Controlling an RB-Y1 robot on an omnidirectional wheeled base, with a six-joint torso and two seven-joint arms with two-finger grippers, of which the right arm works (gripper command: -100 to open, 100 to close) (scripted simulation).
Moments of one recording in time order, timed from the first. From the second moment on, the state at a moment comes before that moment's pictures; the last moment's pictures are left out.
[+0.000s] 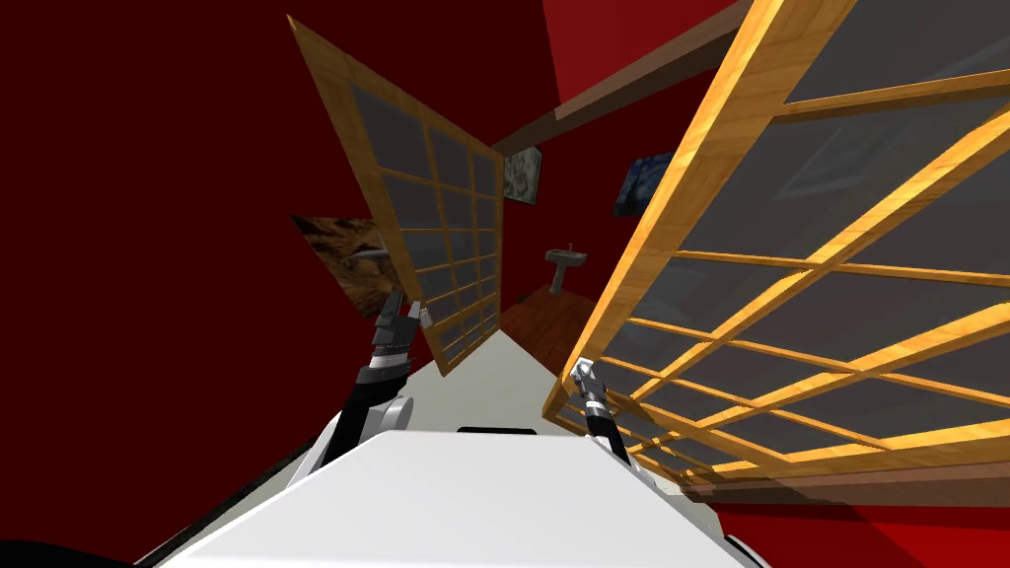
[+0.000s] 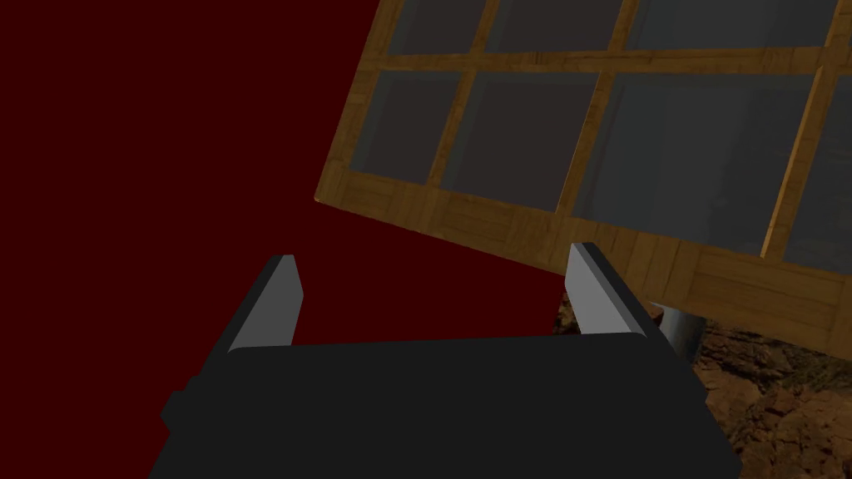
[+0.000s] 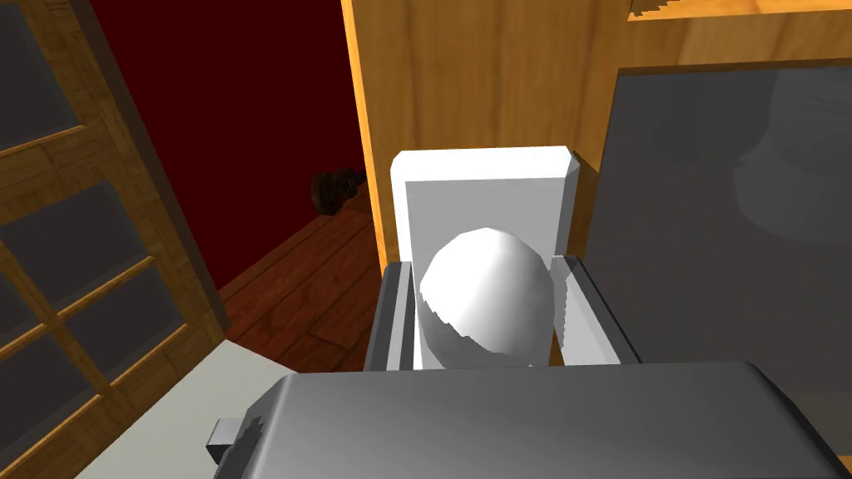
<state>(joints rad) 0.05 -0.36 0.22 -0.73 -0.64 -0.89 -1.52</state>
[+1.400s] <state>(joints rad) 0.16 -0.48 0.39 -0.78 -0.56 -1.01 -1.66</state>
